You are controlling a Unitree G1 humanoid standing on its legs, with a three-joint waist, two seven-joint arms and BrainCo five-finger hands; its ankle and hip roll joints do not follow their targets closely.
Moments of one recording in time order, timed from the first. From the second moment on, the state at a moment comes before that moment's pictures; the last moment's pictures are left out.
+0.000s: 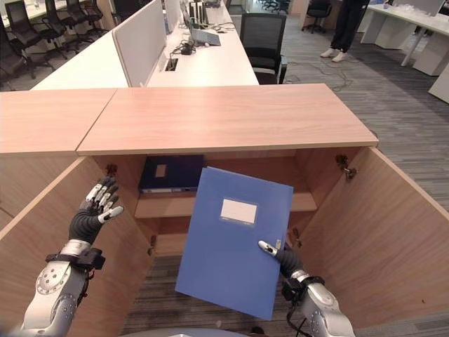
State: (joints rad) left arm 0.21 0.40 0.09 0.00 -0.50 -0.16 -0.19; right arm 0.19 -0.37 0.09 0.30 0.59 0.03 0.31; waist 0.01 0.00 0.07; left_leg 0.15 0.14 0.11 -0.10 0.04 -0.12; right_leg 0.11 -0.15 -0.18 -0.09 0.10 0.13
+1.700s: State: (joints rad) left arm -0.04 0.38 -0.29 0.76 -0.39 -0.13 -0.12; right arm -0.80 -0.29 -0.24 1.04 1.24 -0.28 -0.18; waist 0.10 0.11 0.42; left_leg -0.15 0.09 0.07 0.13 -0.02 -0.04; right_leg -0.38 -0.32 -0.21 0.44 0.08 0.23
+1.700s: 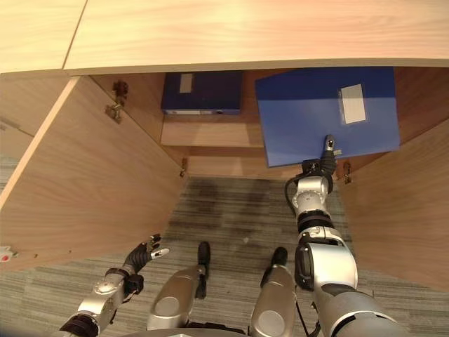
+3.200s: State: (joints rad) left arm -0.02 0.37 -0.32 0.86 -0.30 -0.12 -0.10; right arm -0.77 -0.26 -0.19 1.10 1.29 -0.28 -0.21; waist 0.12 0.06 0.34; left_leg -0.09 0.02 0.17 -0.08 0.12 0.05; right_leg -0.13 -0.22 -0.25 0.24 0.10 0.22
